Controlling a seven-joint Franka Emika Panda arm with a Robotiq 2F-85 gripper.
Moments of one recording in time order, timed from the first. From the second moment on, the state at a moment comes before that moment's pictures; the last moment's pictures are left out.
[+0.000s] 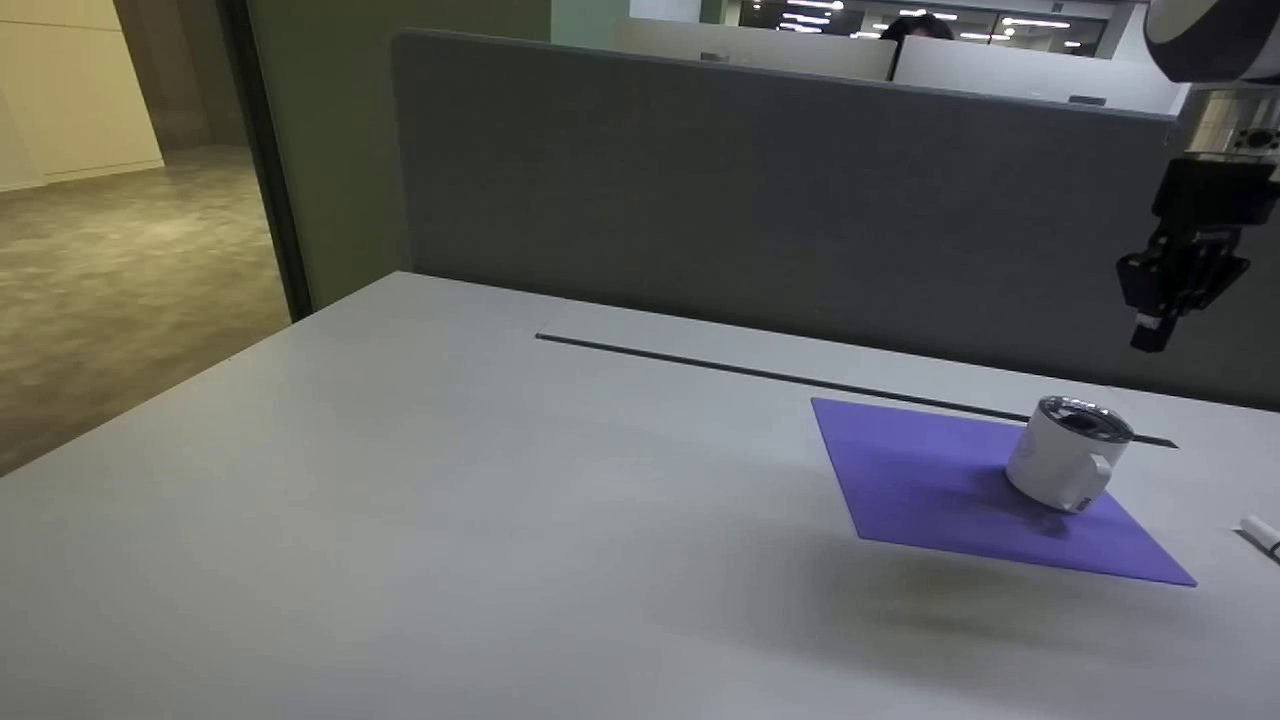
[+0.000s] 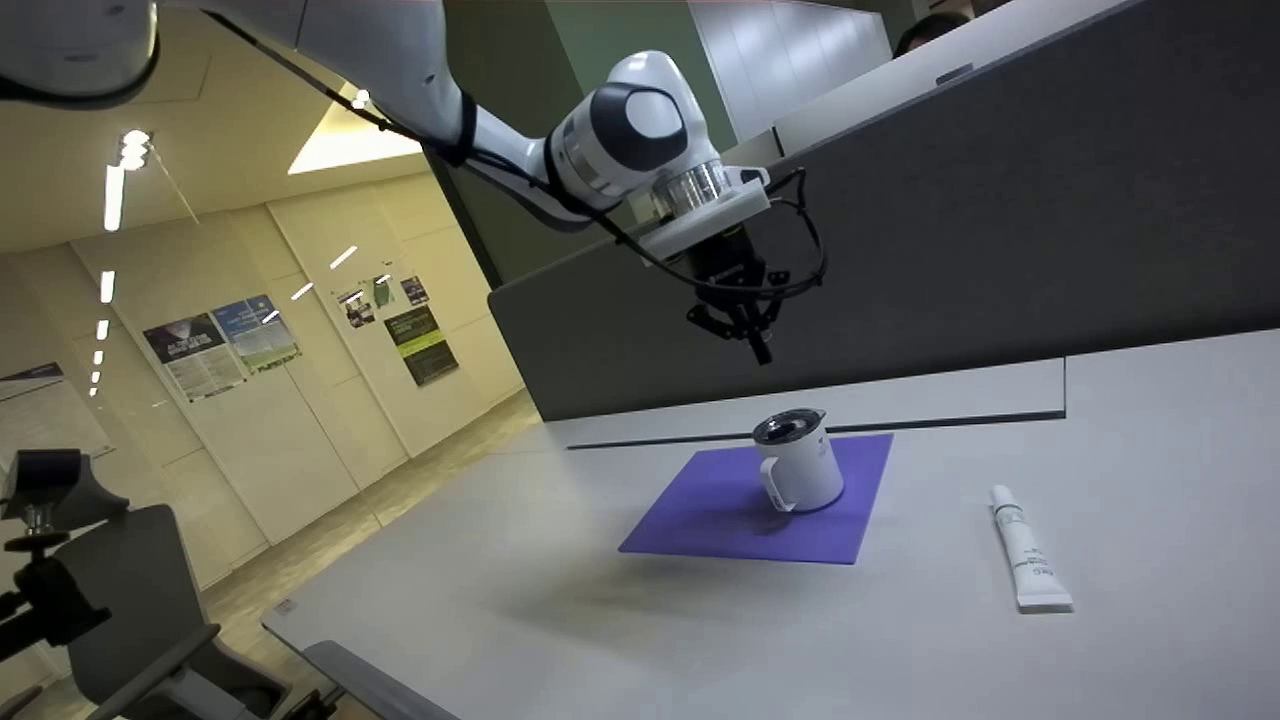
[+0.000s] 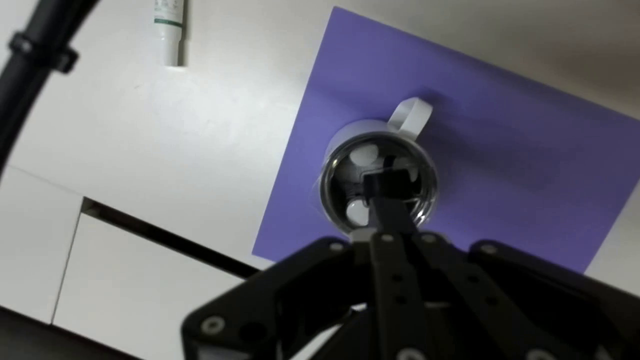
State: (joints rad) arm -0.18 0.55 0.00 -1.70 -0.11 2.24 -0.49
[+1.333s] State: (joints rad) arm -0.20 0.63 0.02 -1.80 -0.11 2.54 -0.52
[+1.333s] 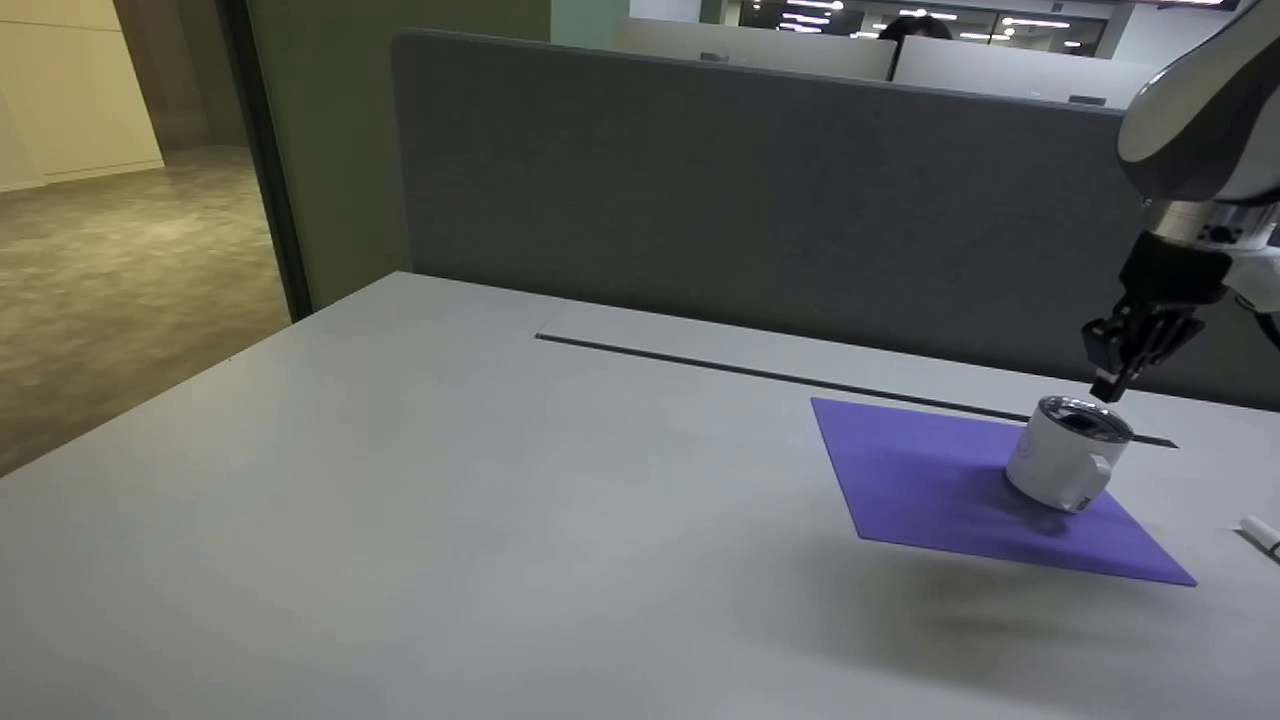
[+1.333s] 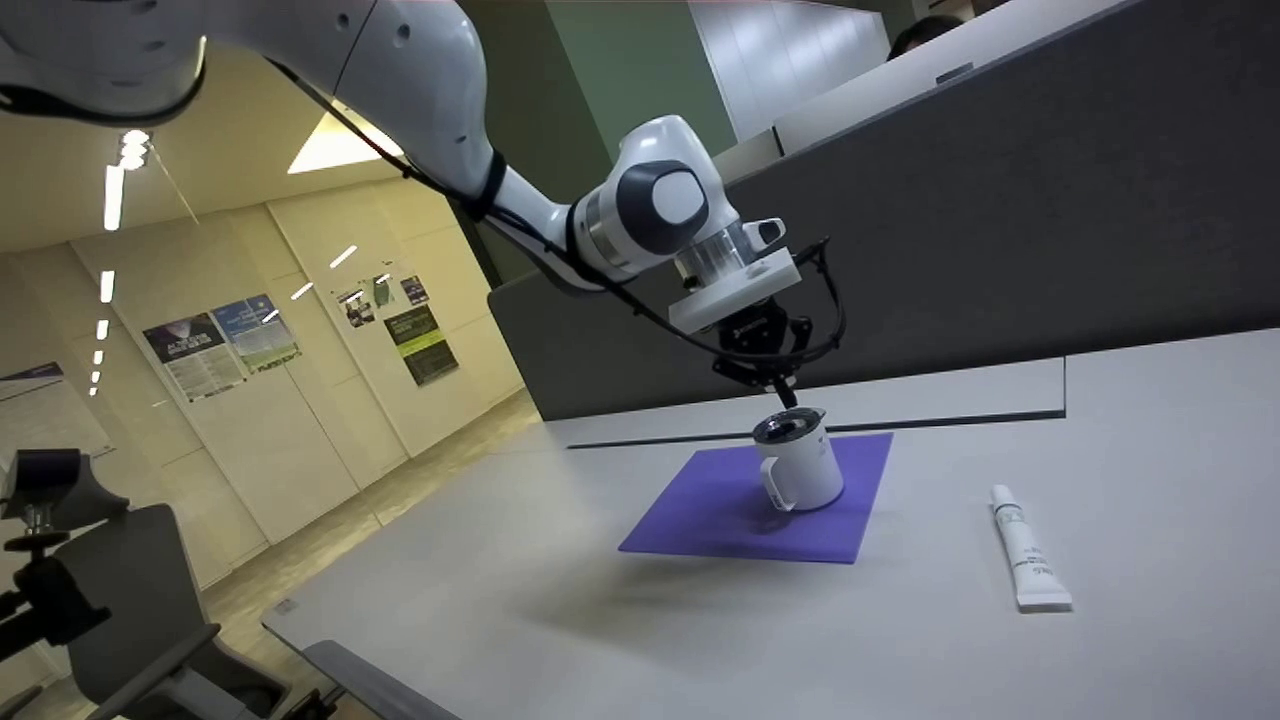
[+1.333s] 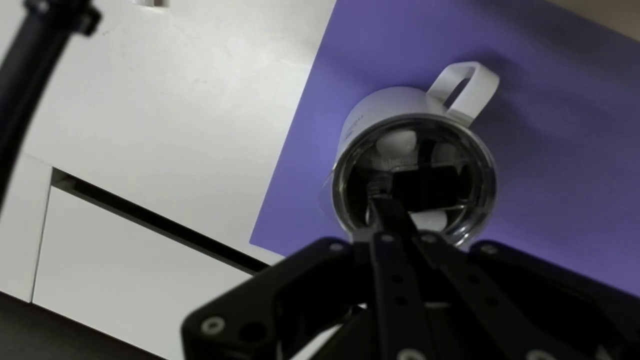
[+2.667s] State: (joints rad) arm -0.21 0.67 0.05 -1.79 -0.10 2.53 -0.53
